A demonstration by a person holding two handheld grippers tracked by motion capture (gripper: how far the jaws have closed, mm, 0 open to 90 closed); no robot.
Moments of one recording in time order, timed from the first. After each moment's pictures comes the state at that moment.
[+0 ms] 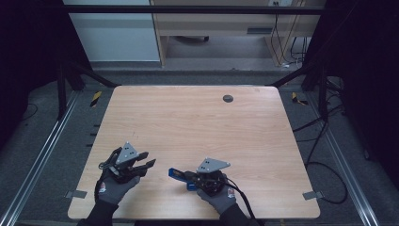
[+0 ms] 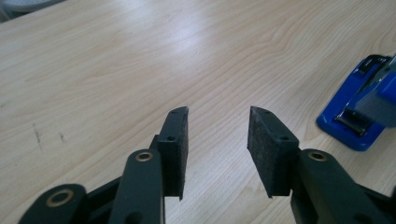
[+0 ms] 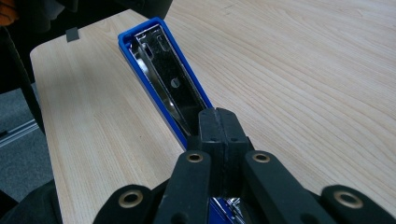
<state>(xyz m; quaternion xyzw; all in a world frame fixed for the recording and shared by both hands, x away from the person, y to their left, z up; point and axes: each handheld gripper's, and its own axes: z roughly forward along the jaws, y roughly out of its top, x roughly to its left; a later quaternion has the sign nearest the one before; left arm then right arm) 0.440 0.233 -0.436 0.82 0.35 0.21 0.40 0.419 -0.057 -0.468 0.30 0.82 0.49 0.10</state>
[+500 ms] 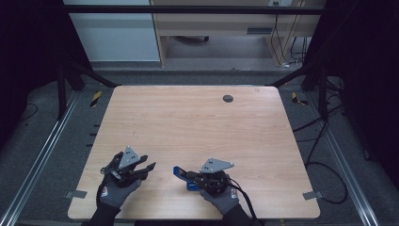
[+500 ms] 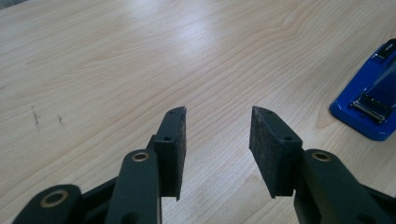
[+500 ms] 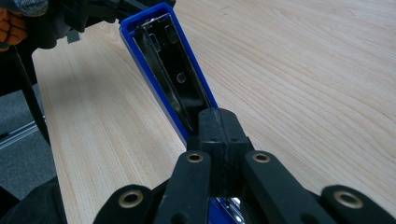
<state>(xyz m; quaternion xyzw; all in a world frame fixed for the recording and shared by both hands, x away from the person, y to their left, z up) 0.435 0.230 -0.450 0.82 0.35 0.22 0.39 0.417 -0.066 -0.466 0.30 0.81 0.49 0.10</state>
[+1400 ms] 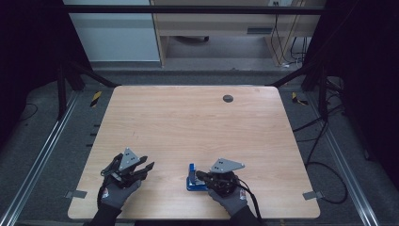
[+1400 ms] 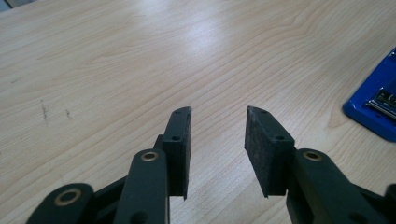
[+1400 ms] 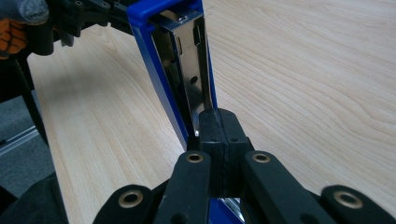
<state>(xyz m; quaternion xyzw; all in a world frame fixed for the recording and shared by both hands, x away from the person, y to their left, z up) 0.434 0.233 -0.457 0.81 0.37 0.23 0.39 0.414 -0.091 -0.465 0.32 0.80 0.49 0.10</state>
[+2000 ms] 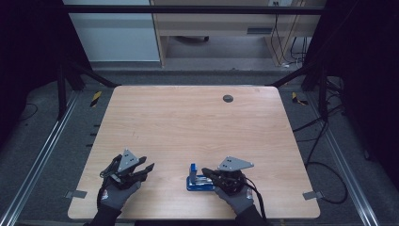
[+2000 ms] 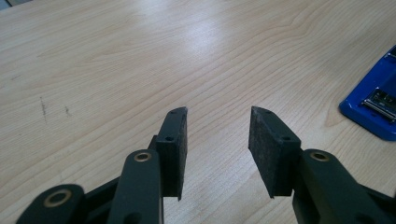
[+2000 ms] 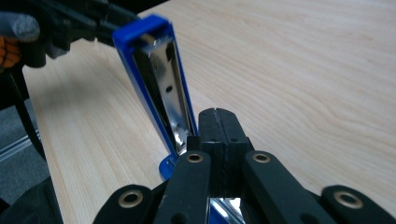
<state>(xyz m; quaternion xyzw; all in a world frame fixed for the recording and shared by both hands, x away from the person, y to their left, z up) 0.430 0.234 -0.458 0.81 0.37 0.23 0.40 0.414 -0.110 -0.456 0.33 0.79 0.50 0.12</state>
